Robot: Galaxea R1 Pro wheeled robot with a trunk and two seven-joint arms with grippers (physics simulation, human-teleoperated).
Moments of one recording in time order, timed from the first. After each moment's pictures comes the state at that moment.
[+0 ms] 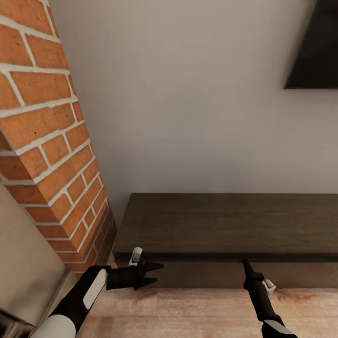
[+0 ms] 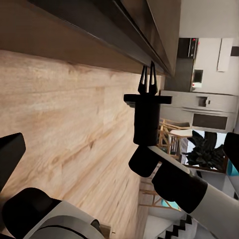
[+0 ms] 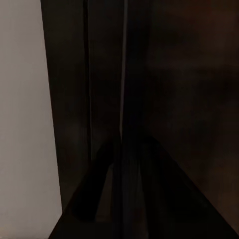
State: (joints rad) left arm -0.52 0.03 -0.07 -0.74 0.54 0.99 -0.87; right arm -0.53 -0.12 -0.19 -0.10 -1.43 0.09 1.11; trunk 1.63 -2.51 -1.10
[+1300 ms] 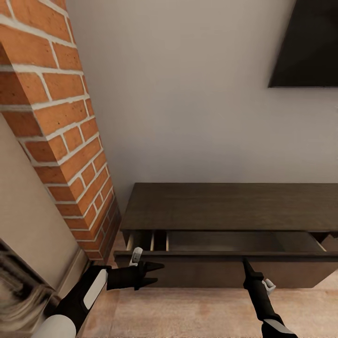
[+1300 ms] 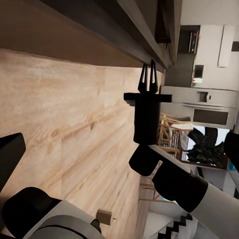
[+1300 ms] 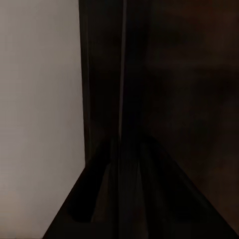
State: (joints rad) left arm -0.52 0.03 -0.07 -0.74 0.54 0.99 -0.87; right arm -0.53 -0.12 -0.19 -0.10 -1.43 0.09 1.10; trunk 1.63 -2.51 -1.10
